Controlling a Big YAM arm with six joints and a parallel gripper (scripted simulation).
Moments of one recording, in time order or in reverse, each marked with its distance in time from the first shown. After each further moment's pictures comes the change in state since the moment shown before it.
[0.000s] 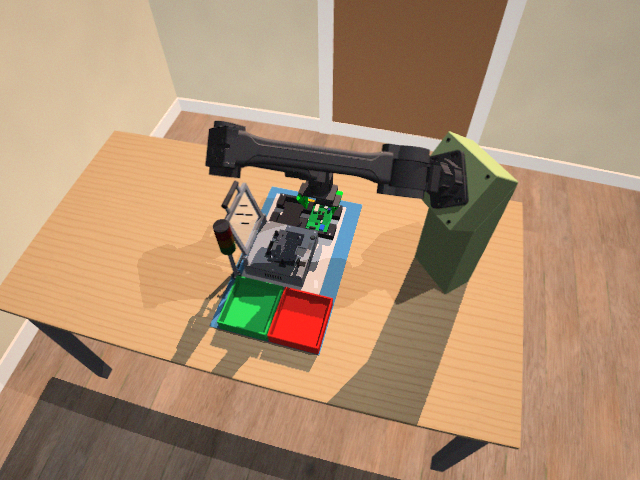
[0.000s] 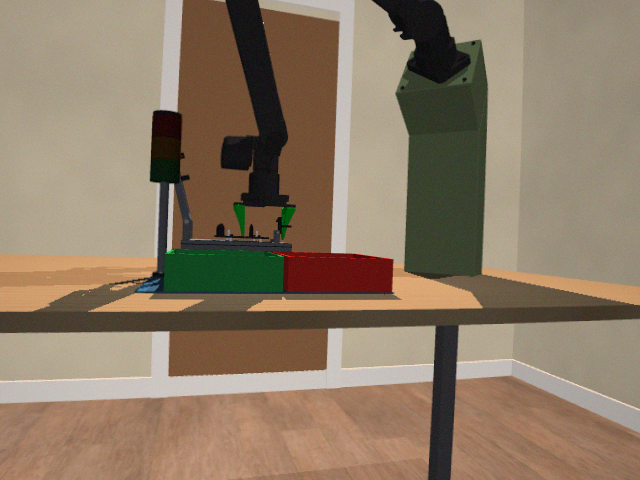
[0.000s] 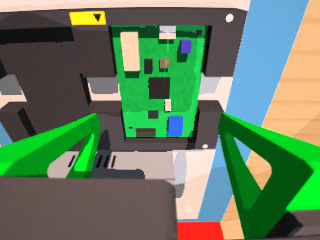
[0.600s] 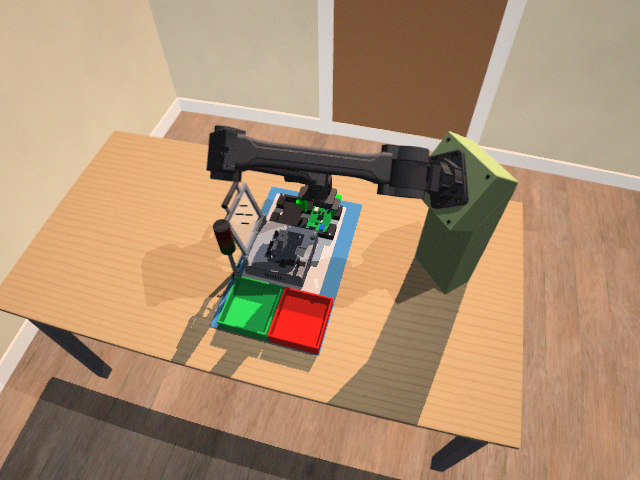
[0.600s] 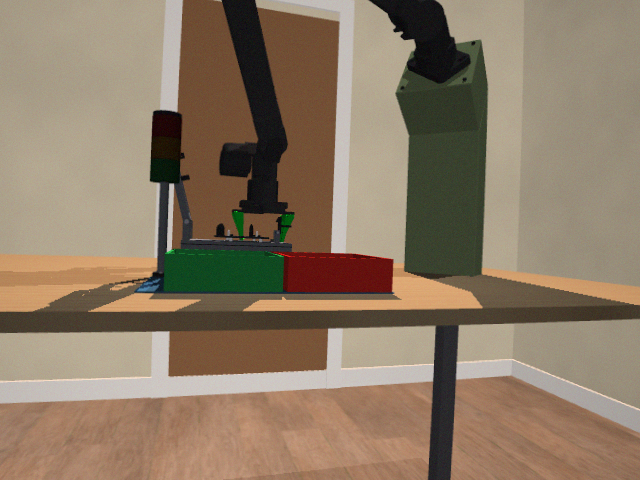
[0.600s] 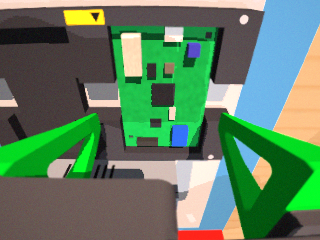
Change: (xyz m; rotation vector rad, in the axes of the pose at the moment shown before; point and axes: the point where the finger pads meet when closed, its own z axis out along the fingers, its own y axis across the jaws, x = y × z) arm 0.002 0.003 0.016 -0.003 0.001 -0.011
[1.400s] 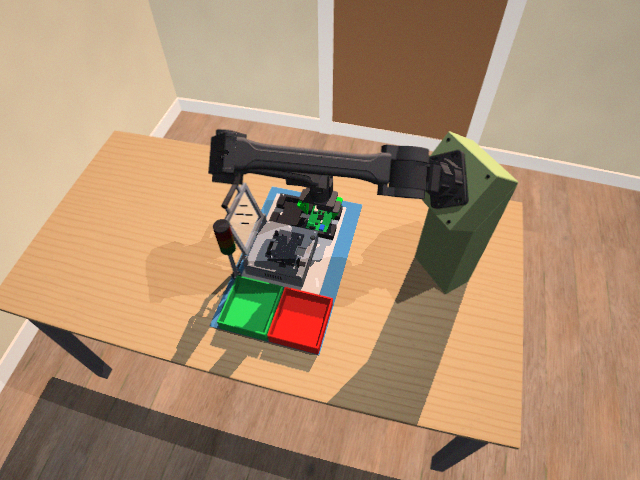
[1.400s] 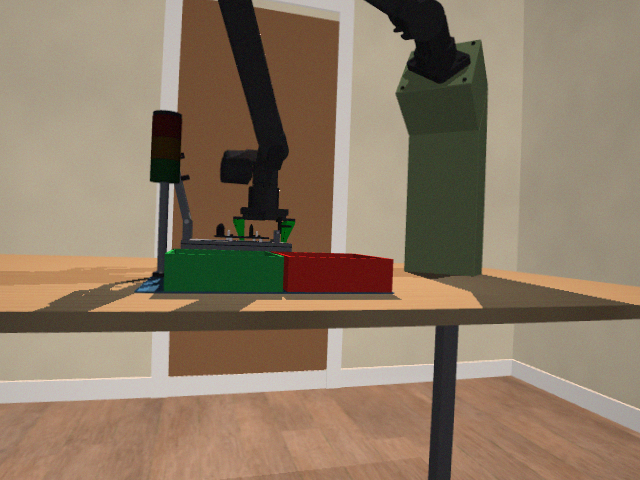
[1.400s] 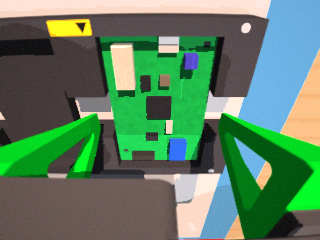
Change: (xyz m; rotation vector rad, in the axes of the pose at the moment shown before) arm -0.003 -0.003 0.015 0.003 -0.001 0.010
